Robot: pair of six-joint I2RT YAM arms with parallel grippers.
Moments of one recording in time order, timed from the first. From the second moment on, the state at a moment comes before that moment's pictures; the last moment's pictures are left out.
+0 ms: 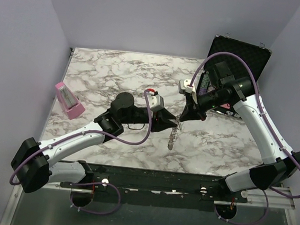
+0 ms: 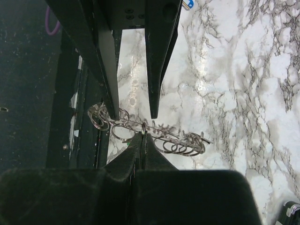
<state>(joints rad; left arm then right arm) -0.81 1.16 0.81 0.36 0.63 -0.08 0.48 1.47 1.66 -1.34 -0.90 -0.94</state>
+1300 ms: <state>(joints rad) -0.80 1.24 0.90 0.28 0.67 -0.05 0.49 1.47 1.66 -1.34 -0.91 -0.94</state>
